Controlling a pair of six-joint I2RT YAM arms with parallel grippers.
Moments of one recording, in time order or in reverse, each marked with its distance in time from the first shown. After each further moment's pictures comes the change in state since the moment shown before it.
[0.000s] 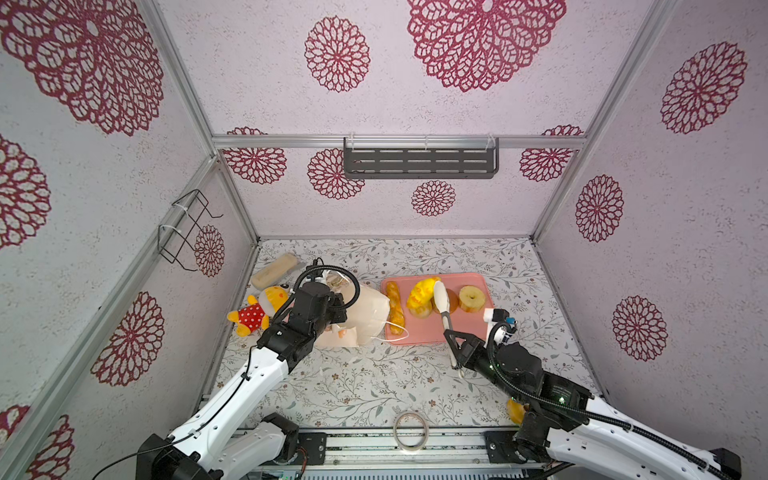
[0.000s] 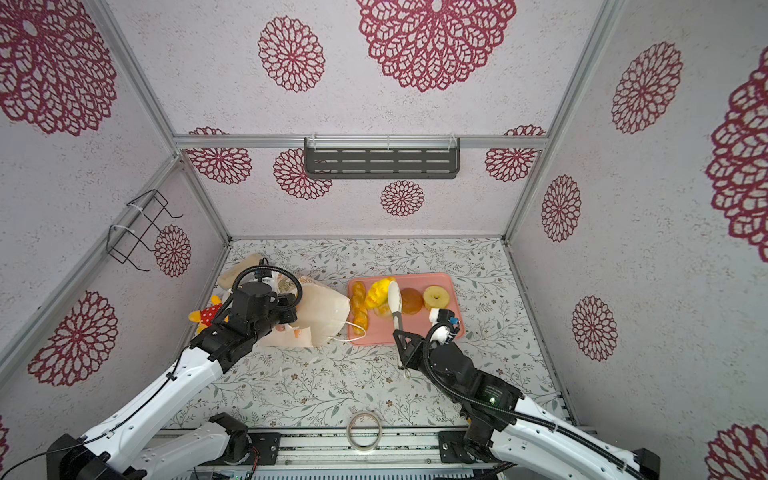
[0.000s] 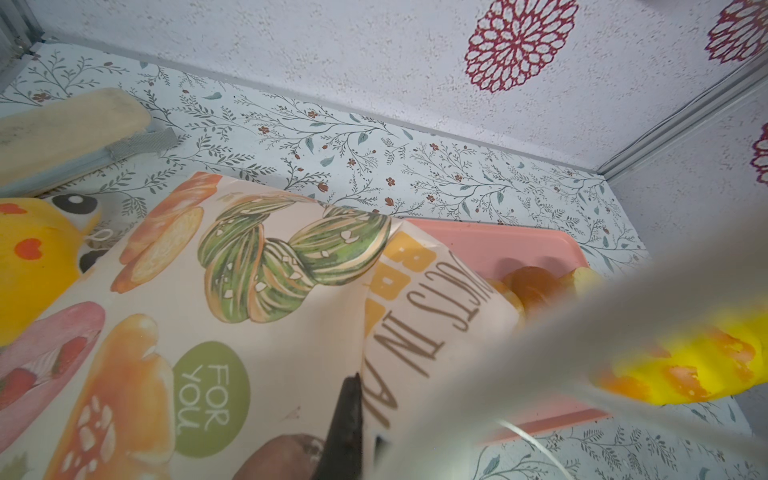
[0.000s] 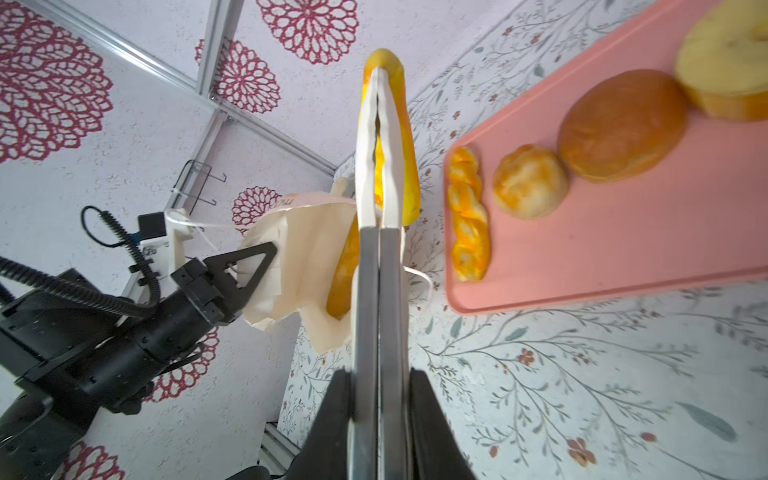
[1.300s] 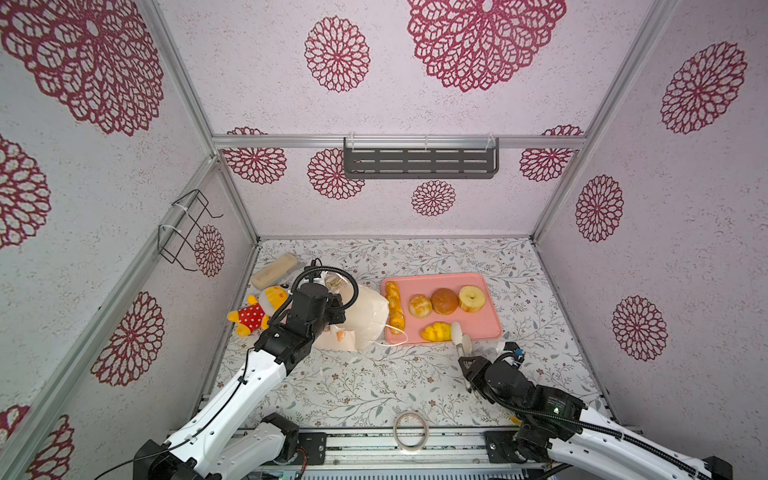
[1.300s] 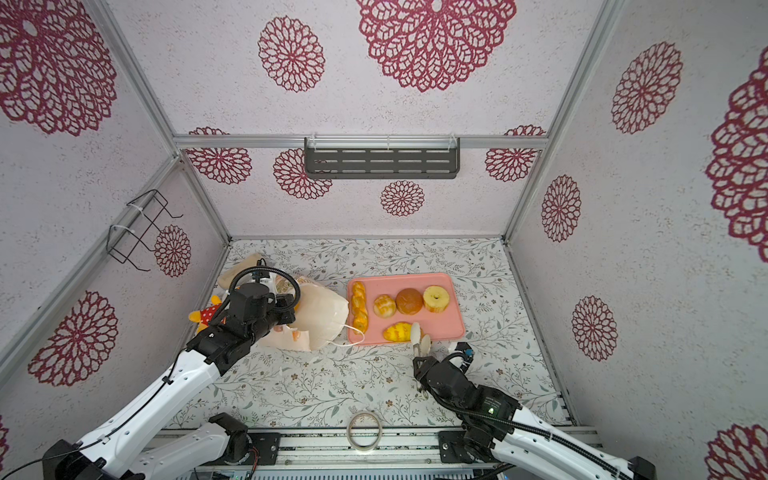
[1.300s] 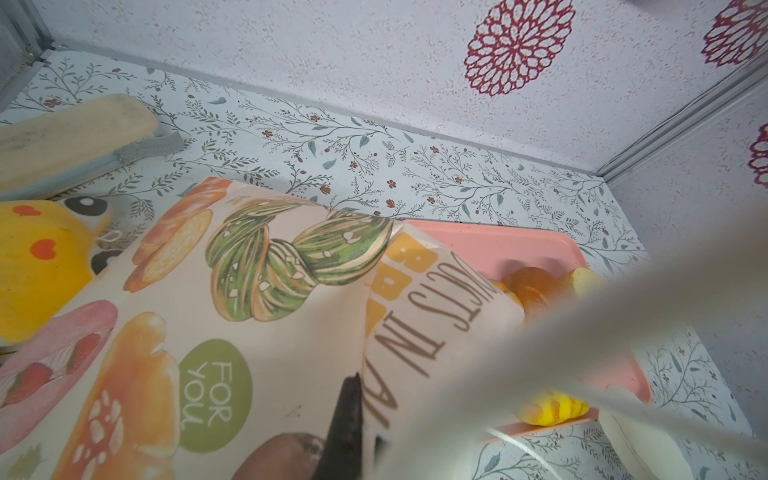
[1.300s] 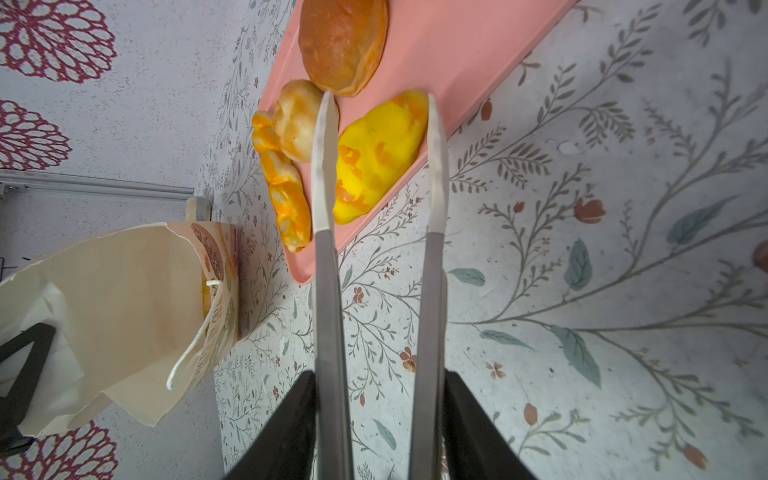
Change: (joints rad) left arm 0.000 -0.024 0.000 -0.015 -0.005 0.004; right arm -0.032 -0.034 -0.157 -0.278 0.003 0.406
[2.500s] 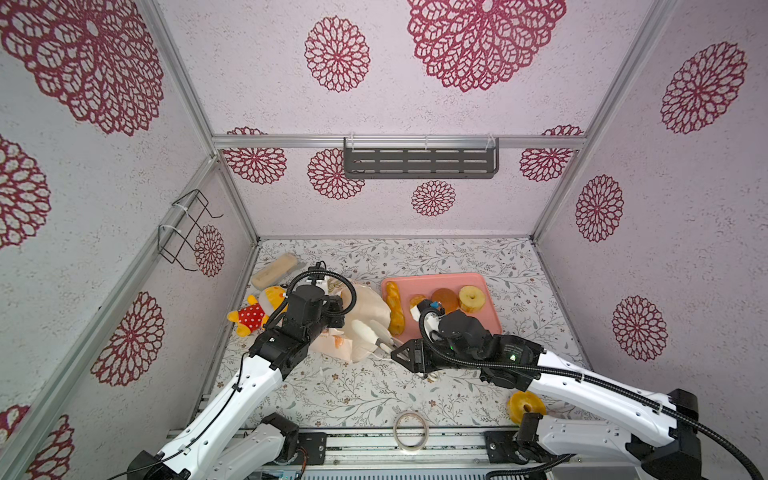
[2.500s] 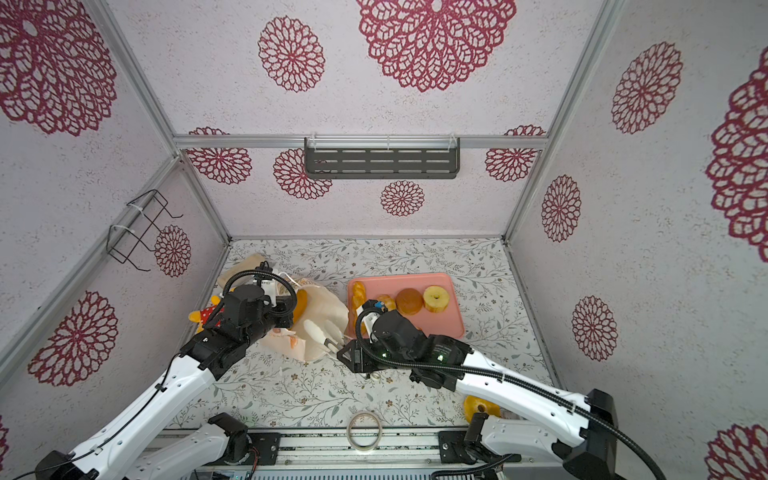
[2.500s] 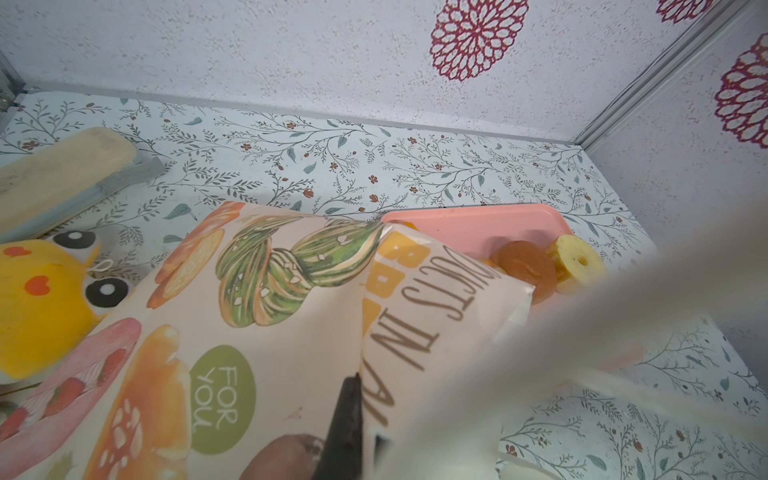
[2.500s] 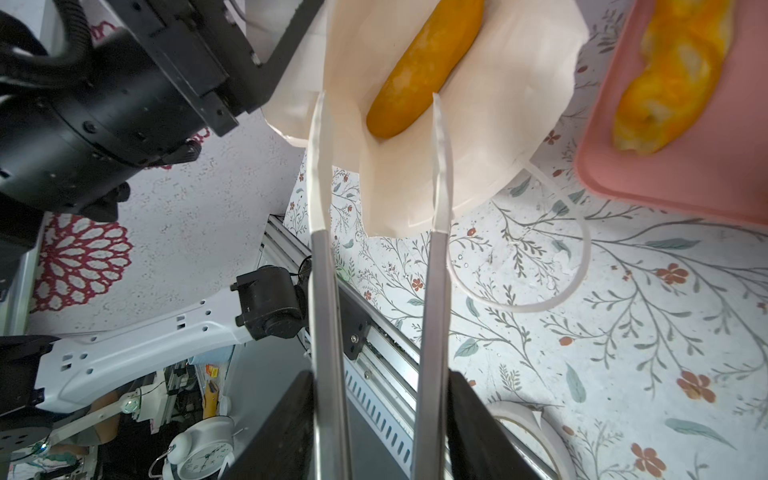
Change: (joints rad) left arm 0.000 -0.050 -0.005 -0.016 0.065 0.133; right arm 0.094 0.623 0.636 0.118 -0.533 -0.617
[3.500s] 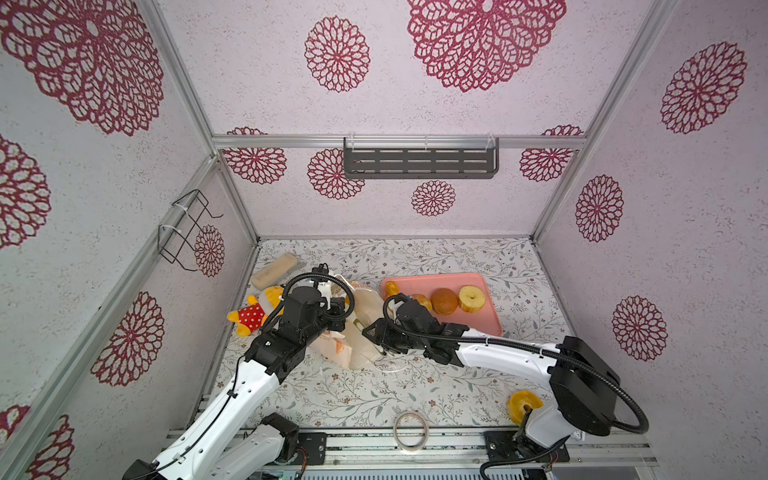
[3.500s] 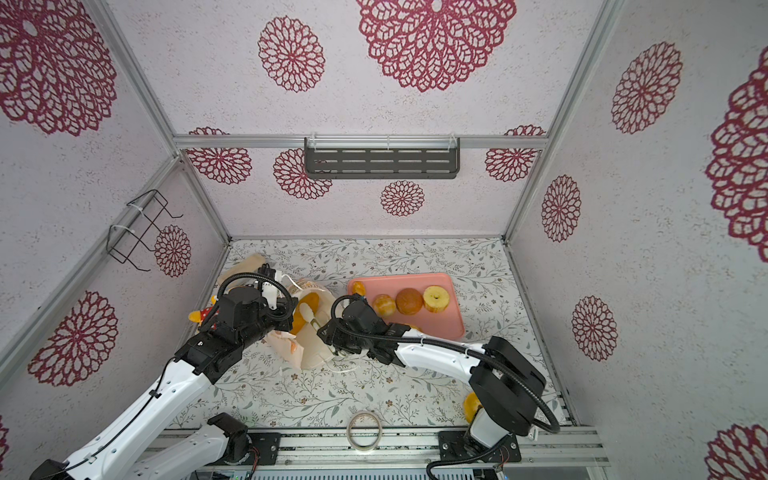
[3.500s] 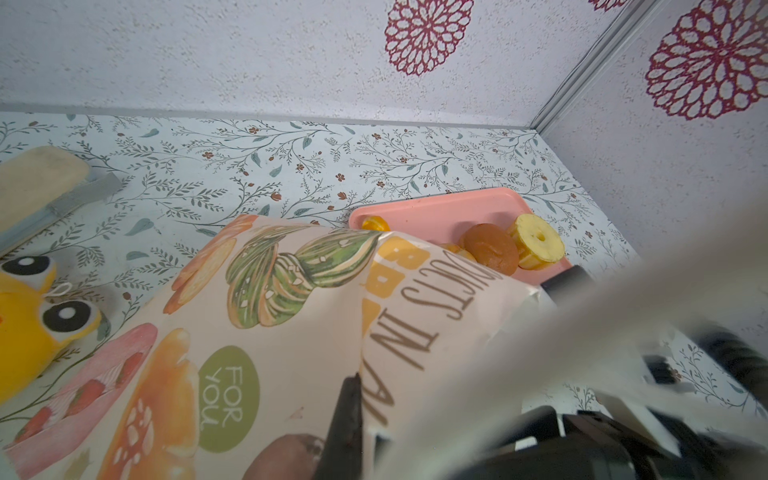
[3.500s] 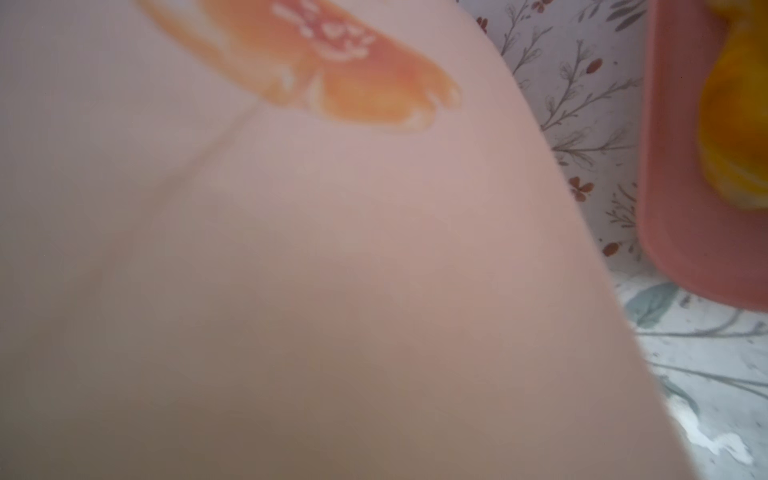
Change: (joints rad) left arm -0.003 -0.031 0.002 -0.005 0.101 0.051; right arm -0.102 0.487 0.017 0.502 -0.006 0.277
